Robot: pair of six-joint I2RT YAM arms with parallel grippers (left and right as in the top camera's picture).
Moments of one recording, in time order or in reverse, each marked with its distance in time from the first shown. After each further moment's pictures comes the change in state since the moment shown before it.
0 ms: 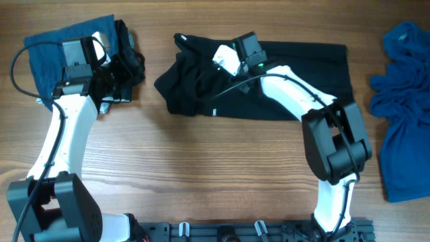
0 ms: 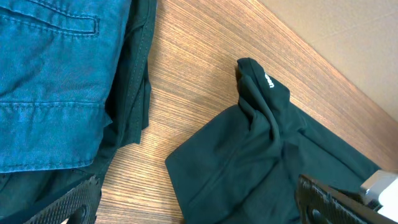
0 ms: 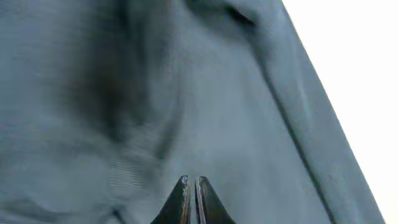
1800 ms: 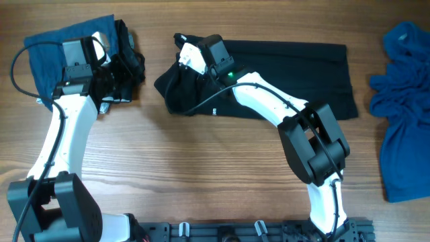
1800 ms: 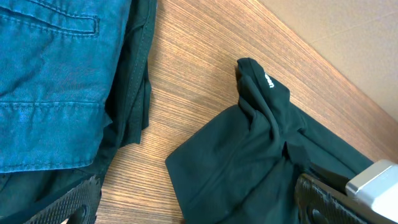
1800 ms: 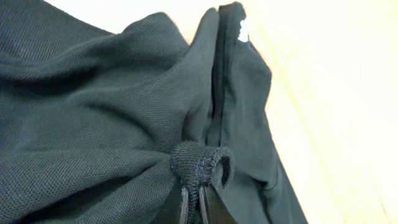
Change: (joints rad) left arm 0.000 0.000 0.000 0.000 0.000 0.000; right arm 0.186 0.070 0.096 0.204 0.076 -0.021
